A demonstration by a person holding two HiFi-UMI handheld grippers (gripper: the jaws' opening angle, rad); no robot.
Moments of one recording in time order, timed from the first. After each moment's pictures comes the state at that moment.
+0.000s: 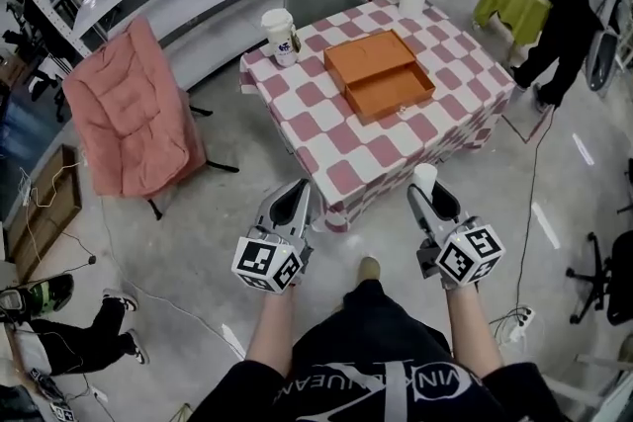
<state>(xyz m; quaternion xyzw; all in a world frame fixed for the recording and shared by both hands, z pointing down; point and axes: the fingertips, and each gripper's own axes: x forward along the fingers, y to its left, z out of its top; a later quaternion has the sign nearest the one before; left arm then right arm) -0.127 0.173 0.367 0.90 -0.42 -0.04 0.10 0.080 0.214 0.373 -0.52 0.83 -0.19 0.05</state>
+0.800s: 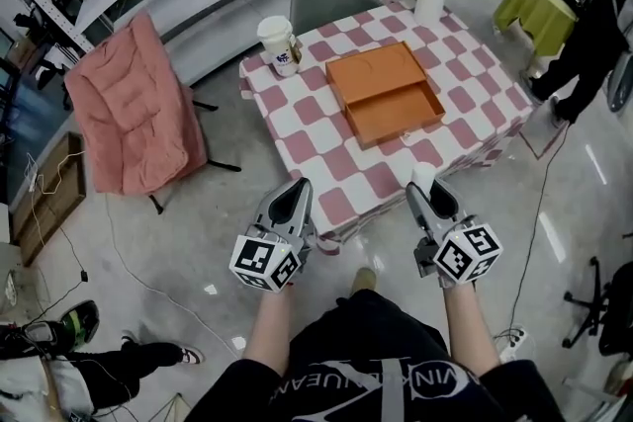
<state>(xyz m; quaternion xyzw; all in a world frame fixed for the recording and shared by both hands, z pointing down) -0.093 0.094 0.377 0.89 -0.45 -0.02 0.11 0.114 0.117 0.392 -0.49 0.84 -0.22 0.05</state>
